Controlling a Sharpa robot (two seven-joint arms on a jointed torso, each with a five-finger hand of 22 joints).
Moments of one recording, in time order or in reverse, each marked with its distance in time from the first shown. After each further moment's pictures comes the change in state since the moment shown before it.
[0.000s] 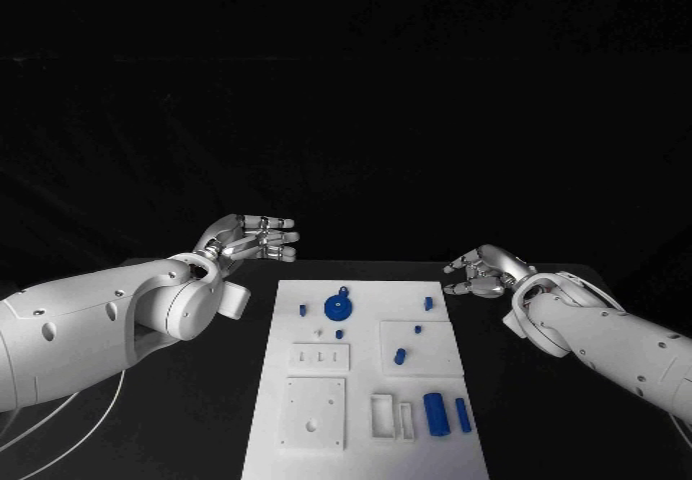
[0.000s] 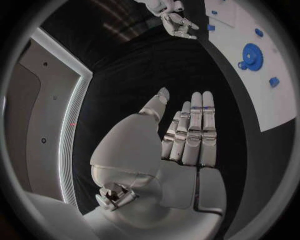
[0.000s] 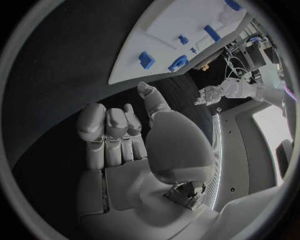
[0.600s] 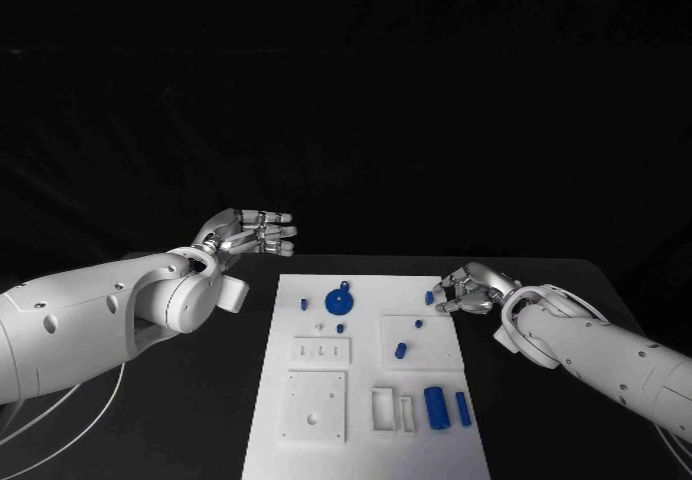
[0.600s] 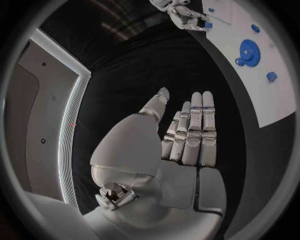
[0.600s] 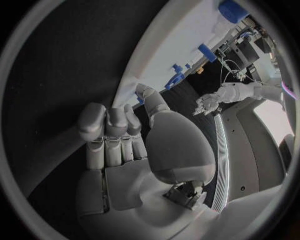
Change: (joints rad) left arm -0.003 0.001 0.000 -0.016 0.000 0.001 -0.005; left_hand 0.000 0.000 -0.003 -0.003 0.000 0.000 0.000 0.000 0.001 0.000 0.000 0.000 0.000 0.000 0.000 0.000 0.000 0.000 0.000 0.000 0.007 0.002; right arm -0.046 0.040 0.000 -0.037 0.000 0.078 0.001; right_hand -0.013 0.013 0.012 -0.032 0.045 -0.009 0.001 0.000 0.000 -0.004 0.004 -0.004 -0.003 0.000 0.000 -0.005 0.003 0.000 0.000 0.000 0.000 0.000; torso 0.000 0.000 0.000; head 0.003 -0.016
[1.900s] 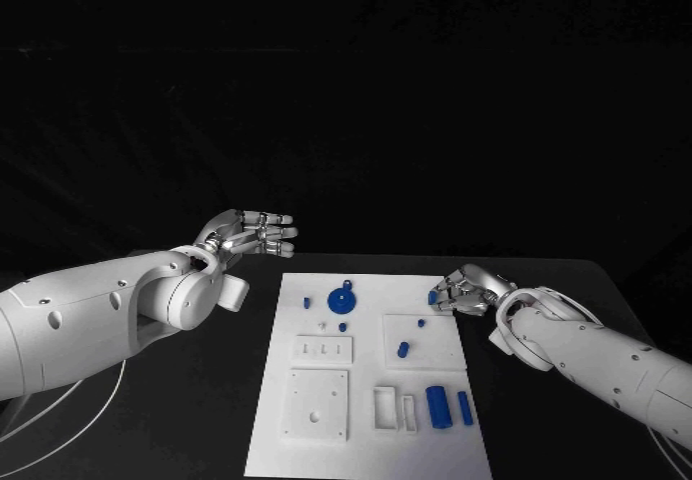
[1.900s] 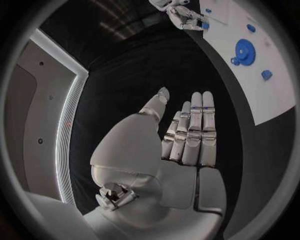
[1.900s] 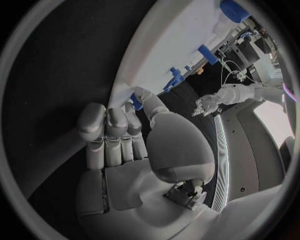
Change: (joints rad) left arm -0.003 -0.004 -0.001 -0.011 -0.001 0.011 -0.029; left_hand 0.000 0.000 -0.003 -0.003 0.000 0.000 0.000 0.000 0.000 0.000 0.000 0.000 0.000 0.000 0.000 0.000 0.000 0.000 -0.011 0.003 0.004 0.001; right arm -0.009 0.026 0.002 0.001 -0.019 -0.020 -0.023; right_hand -0.035 0.026 0.118 -0.004 -0.133 0.077 -0.026 -0.001 0.002 0.002 -0.009 -0.004 0.002 -0.001 0.001 0.000 0.011 0.000 0.000 0.000 0.000 0.000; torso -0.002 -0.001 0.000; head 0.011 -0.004
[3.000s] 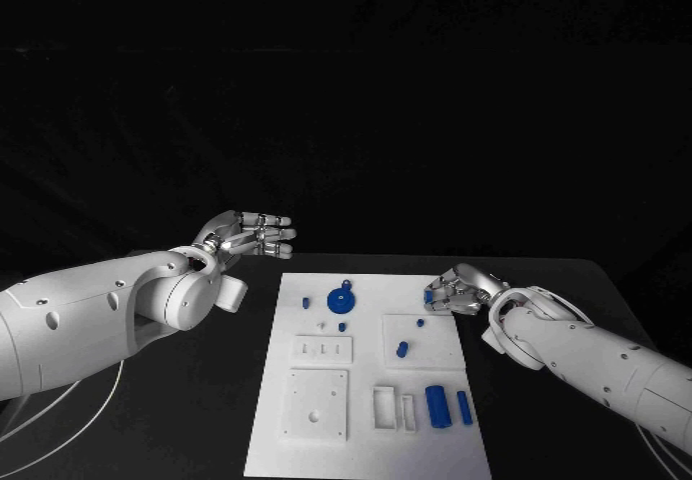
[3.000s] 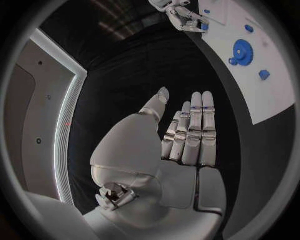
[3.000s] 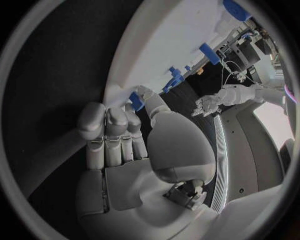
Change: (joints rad) left arm 0.000 -0.001 -0.001 -0.003 -0.001 0.007 -0.015; left_hand 0.000 0.000 0.000 0.000 0.000 0.000 0.000 0.000 0.000 -0.004 0.004 0.000 0.000 0.000 0.000 0.000 0.000 0.000 0.000 0.000 0.000 0.000; right arm 0.000 0.024 0.001 -0.008 -0.011 -0.012 -0.008; right_hand -0.001 -0.019 -0.042 0.031 -0.006 -0.033 0.014 0.000 0.000 -0.018 0.004 -0.028 -0.030 0.000 0.000 -0.018 -0.008 0.000 0.000 0.000 -0.016 0.000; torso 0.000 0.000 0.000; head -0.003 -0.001
